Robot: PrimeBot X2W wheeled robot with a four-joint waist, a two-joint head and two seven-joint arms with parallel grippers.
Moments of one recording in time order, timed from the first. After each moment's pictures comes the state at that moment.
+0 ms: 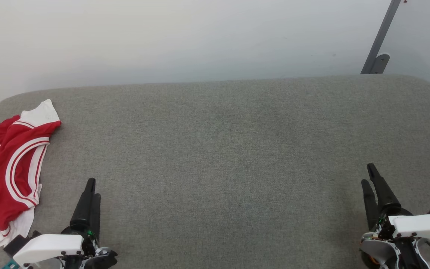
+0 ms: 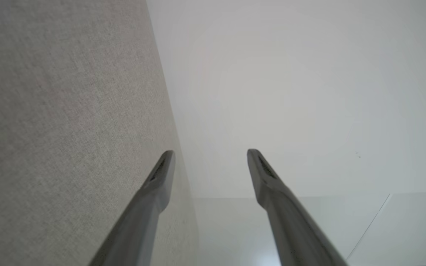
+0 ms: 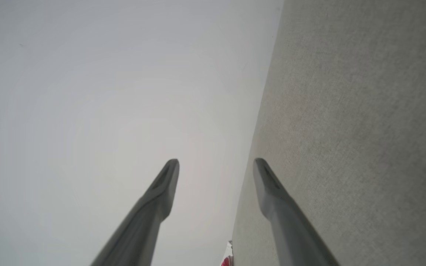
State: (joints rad) left arm -0.07 0.06 0.09 0.28 -1.56 -0.13 0.07; right arm -0.10 -0.06 -0.10 0.29 1.58 0.13 0.09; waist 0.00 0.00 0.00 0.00
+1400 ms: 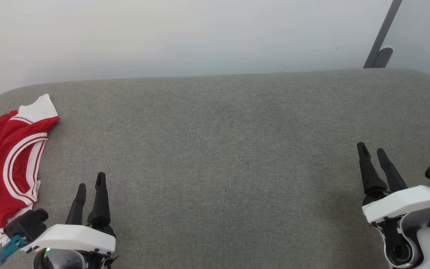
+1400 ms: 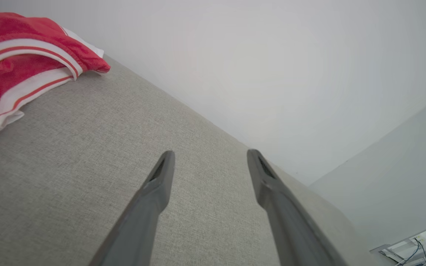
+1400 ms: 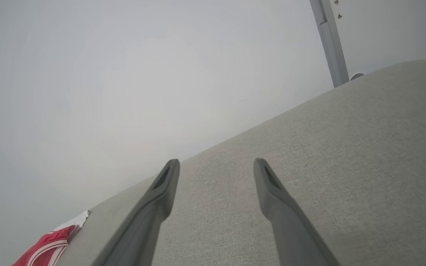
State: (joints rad) left arm -0.06 0.07 0.06 0.21 -0.72 -0.10 -0.09; right arm -0.20 -0.20 0.04 0.31 0.80 0.13 -0.09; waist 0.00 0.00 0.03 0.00
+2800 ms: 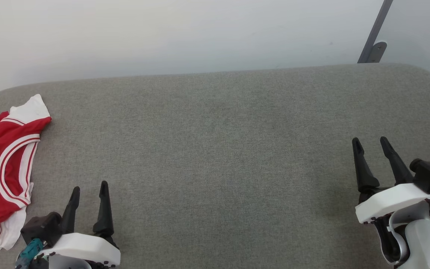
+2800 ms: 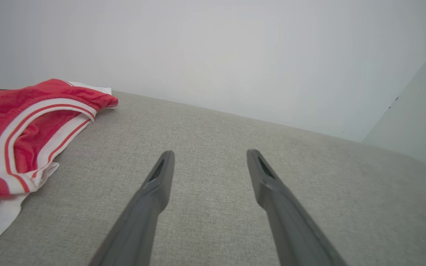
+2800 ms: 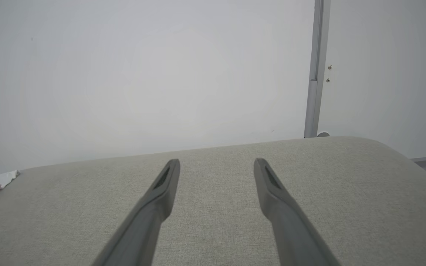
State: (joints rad) left arm -0.04 0.08 0.06 0.24 -0.33 -0.10 -0.20; right arm -0.24 -0.19 0.03 0.36 0.38 0.13 -0.20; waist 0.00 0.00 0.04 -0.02
